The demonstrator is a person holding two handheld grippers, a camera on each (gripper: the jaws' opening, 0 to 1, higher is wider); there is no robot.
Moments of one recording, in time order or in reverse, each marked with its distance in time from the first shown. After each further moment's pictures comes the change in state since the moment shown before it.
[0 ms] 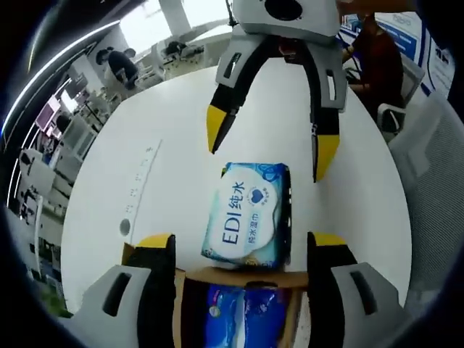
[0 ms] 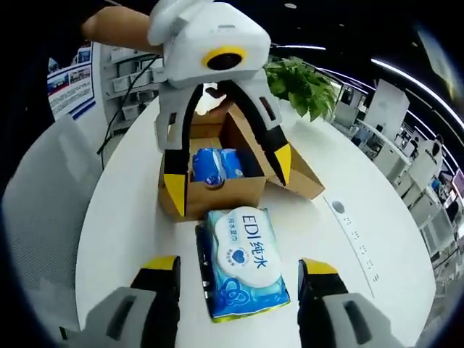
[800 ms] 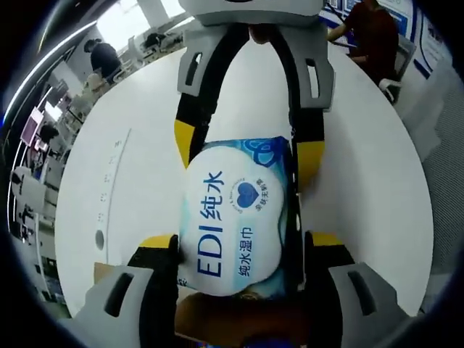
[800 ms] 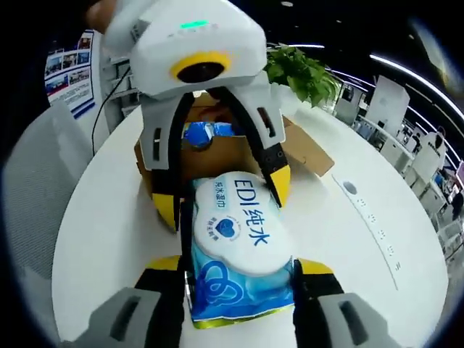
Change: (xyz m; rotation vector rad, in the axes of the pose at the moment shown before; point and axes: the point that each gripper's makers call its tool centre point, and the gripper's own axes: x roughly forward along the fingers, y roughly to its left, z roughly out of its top) left arm 0.076 -0.017 -0.015 0.098 0.090 -0.061; right arm 0.043 -0.005 -0.052 0.032 -0.008 0.028
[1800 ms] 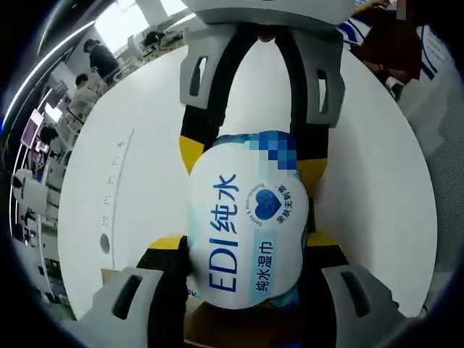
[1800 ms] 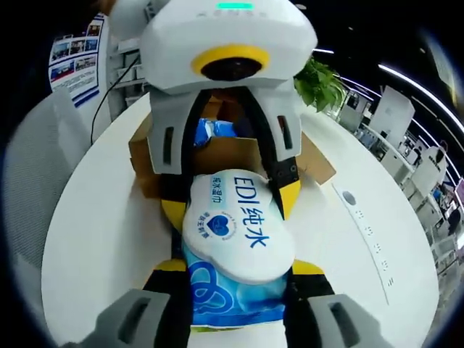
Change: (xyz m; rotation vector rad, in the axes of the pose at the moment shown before) left arm 0.012 0.016 0.000 0.017 0.028 0.009; right arm 0.018 -0.008 0.003 -0.078 0.004 -0.025
